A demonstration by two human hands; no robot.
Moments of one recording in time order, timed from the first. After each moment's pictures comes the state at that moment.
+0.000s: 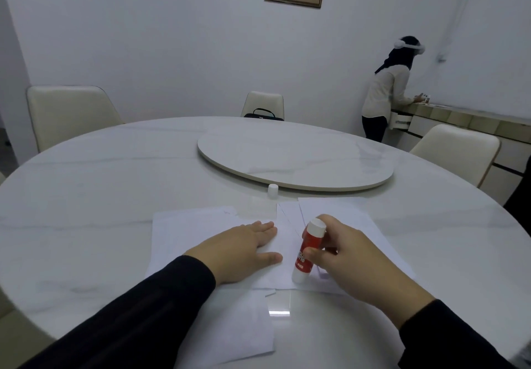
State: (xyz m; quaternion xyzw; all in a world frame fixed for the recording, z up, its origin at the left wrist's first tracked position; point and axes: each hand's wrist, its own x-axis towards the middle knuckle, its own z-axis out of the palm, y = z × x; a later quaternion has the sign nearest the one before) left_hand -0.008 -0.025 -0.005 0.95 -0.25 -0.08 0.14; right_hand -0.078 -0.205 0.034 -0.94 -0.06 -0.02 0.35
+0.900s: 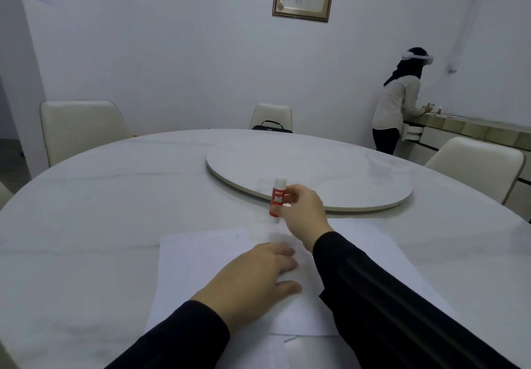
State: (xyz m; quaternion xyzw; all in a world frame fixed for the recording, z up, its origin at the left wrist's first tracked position) left_hand -0.006 -0.027 -0.007 0.94 -0.29 0.03 0.20; right_hand 0.067 -0.145 0.027 -0.82 -0.02 -0.13 0.55
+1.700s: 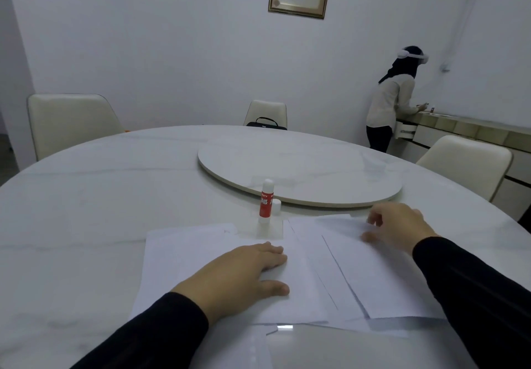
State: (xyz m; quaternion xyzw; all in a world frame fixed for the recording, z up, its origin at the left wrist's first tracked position) left_hand -0.006 -0.026 -0.008 0.93 -0.28 -0.05 0.23; right_hand 0.059 -0.327 0.026 -0.99 0.08 -0.09 0.09
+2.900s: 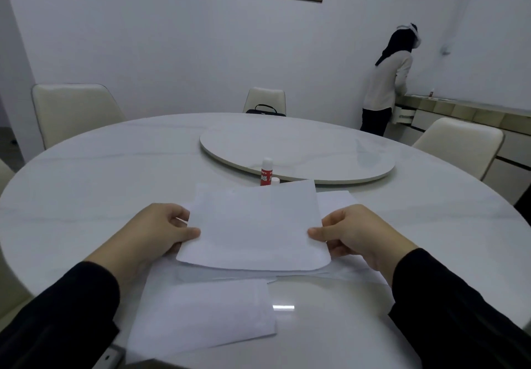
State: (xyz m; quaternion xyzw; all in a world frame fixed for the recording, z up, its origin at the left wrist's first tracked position) left_hand -0.041 0.063 0.014 0.85 0.07 0.01 0.52; right_hand -0.045 -0.225 0.035 -0.83 0.09 0.07 0.55
